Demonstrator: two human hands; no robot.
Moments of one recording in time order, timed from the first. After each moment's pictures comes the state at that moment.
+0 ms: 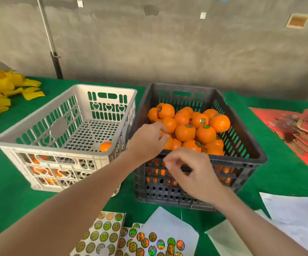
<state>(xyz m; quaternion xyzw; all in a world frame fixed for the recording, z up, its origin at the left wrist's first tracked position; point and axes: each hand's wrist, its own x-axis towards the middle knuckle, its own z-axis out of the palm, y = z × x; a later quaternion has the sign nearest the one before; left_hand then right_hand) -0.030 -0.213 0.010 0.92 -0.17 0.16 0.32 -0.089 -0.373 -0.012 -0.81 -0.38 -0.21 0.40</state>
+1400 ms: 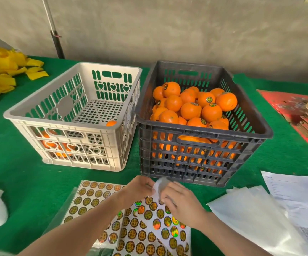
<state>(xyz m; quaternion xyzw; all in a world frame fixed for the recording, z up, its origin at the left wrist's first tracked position) -0.124 -0.187 -0.155 0.82 0.03 -0.26 0.51 -0.152 -0.370 -0.153 -0.89 -0.37 -0.11 0.25</state>
